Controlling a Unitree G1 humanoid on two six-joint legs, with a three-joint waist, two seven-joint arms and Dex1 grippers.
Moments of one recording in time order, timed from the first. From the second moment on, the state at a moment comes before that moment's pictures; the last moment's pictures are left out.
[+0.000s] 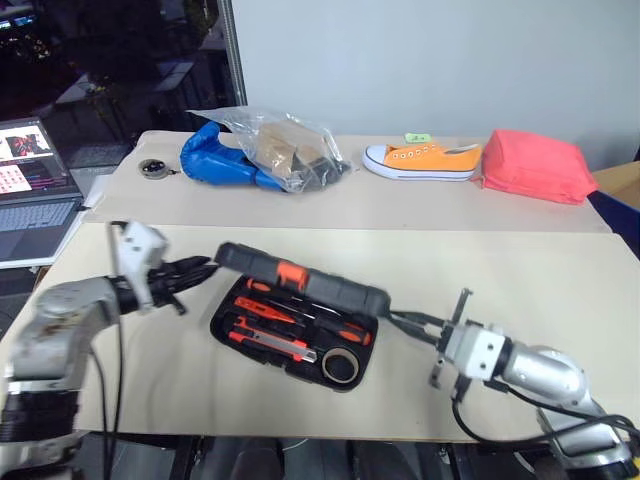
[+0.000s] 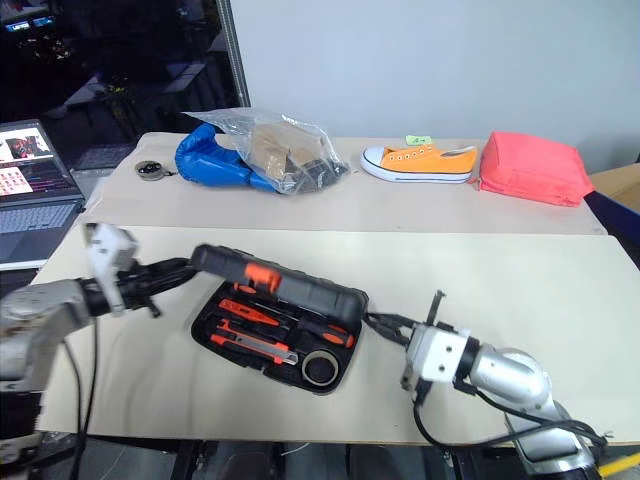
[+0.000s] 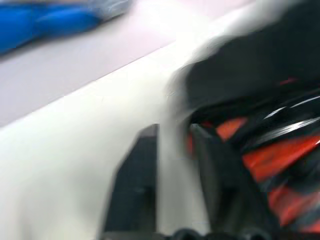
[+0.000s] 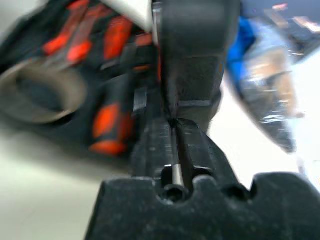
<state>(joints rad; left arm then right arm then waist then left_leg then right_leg) -0.23 0.86 0.36 -0.05 -0.49 0.56 -0.98 0.17 -0.74 0.02 -0.24 -0.01 -0.41 0.82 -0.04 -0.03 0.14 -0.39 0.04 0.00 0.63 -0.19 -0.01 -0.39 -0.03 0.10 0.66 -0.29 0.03</state>
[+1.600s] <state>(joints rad) 0.00 0.90 0.36 -0.43 -0.75 0.57 -1.18 -0.44 -0.40 0.24 0.01 0.08 0.39 0.52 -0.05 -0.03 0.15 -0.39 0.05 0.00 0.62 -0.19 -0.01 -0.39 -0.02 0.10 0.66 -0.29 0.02</state>
